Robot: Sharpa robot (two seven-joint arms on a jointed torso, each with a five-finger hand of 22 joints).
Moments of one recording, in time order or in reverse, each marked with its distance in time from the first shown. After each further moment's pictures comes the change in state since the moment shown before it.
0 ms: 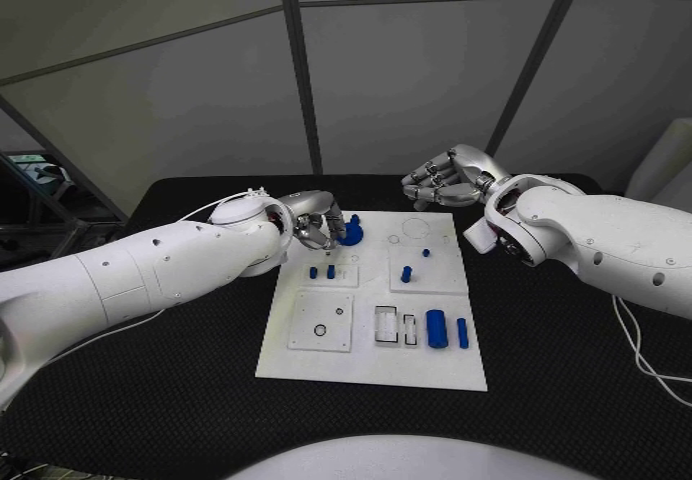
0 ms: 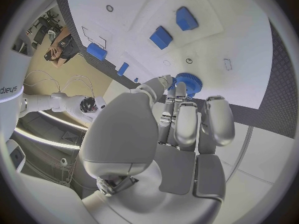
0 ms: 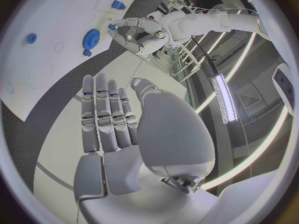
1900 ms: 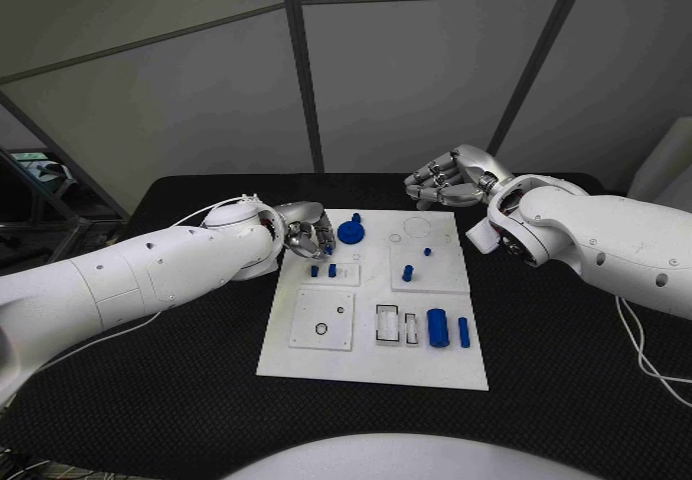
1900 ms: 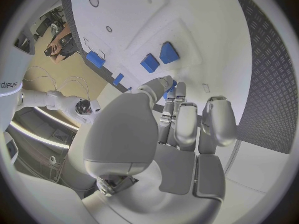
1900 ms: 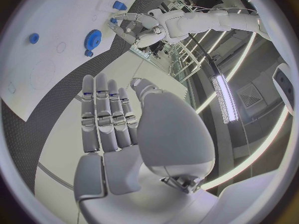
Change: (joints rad) left arm -0.024 -0.020 0.001 -0.019 0.025 0.079 -0.028; left_hand -0.022 -0.022 0.009 -0.010 0.000 -0.045 0.013 -0.068 -0.032 0.014 0.001 -0.035 -0.008 0.000 0.000 0.000 -0.021 -0.029 0.000 0.000 0.000 0.000; right arm -0.003 0.000 0.000 -0.004 0.000 0.003 0.000; right_hand 0.000 0.000 0.000 0.000 0.000 0.000 0.000 0.000 0.000 0.000 0.000 0.000 0.000 0.000 0.000 0.000 0.000 0.000 0.000 0.000 0.000 0.000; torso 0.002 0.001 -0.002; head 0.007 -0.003
